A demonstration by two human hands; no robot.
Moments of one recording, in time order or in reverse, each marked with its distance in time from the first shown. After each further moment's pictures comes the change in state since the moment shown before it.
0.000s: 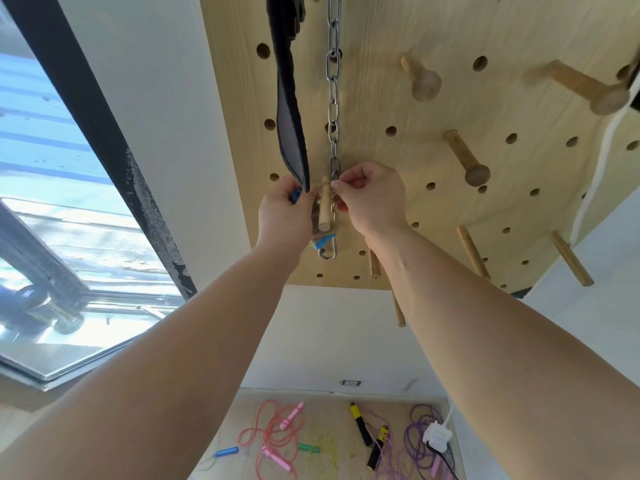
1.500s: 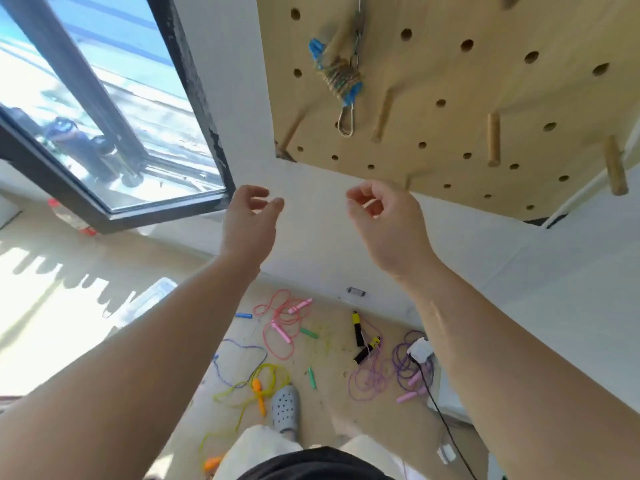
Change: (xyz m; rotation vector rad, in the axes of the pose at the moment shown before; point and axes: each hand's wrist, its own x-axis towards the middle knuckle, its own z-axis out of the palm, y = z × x) left_hand -0.191 -0.104 -0.044 0.160 0.238 -0.322; right_hand -0.170 0.092 -0.100 -0.162 -0.451 -0.107
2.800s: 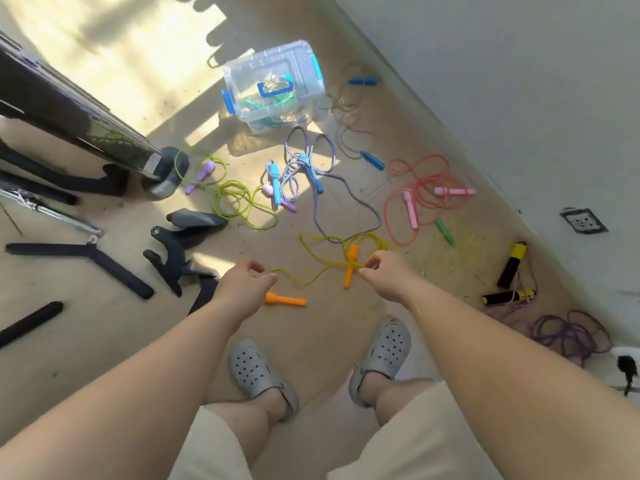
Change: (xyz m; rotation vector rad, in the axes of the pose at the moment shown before) left_hand -0.132 -0.643 -0.235 0.310 0.072 -0.932; right_hand -0.256 0.333 0.521 -0.628 -1.141 0.384
